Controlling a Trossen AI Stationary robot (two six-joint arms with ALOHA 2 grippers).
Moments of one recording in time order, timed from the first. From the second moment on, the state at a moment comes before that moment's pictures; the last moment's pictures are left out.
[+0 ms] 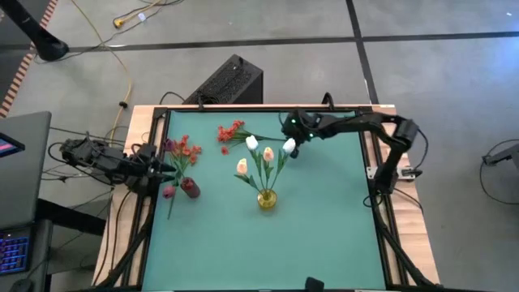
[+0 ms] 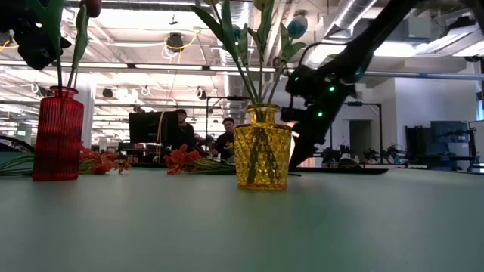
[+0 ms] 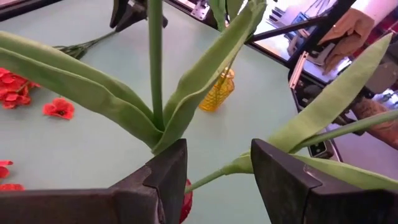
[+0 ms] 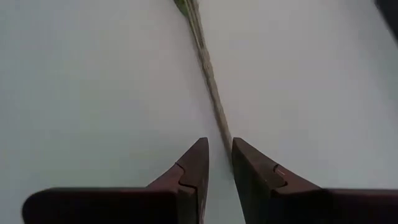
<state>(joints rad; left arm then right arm) -0.38 0.09 0.61 -0.91 -0.33 -0.63 -0.55 1.79 0.99 -0.18 -0.06 -0.19</state>
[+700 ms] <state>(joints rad) -0.38 0.09 0.61 -0.94 -0.27 -0.63 -0.56 1.93 1.10 -0.36 -0.11 -0.23</state>
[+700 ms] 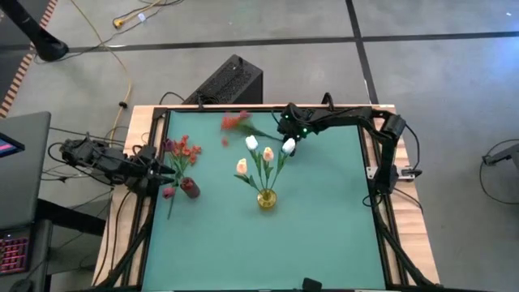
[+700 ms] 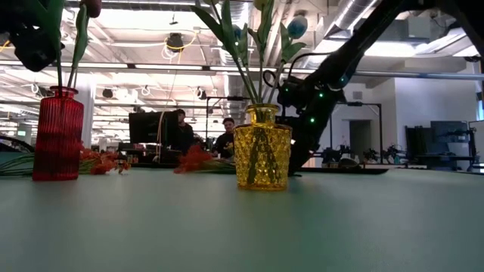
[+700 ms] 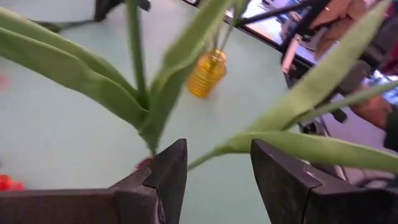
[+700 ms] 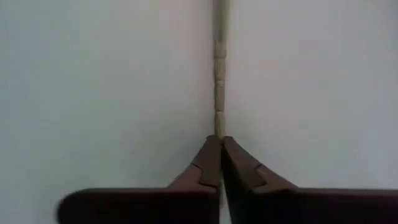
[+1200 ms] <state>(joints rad) -0.38 0.09 0.63 -0.93 0.07 -0.67 -0.54 1.69 1.09 -0.43 -0.15 -0.06</state>
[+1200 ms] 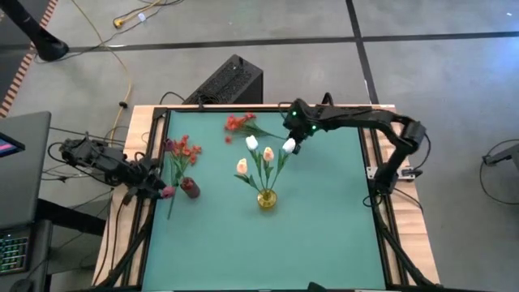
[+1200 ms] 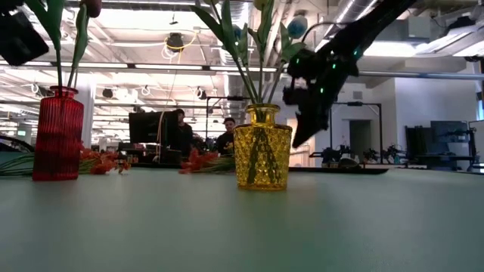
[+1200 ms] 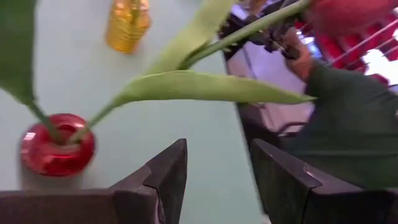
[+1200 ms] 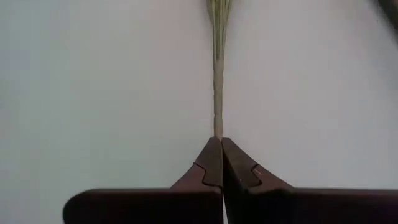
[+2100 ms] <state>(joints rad) -0.38 0.09 0.70 -1.08 0.03 -0.66 -0.39 1.82 1.06 -0.11 -0.05 0.07</state>
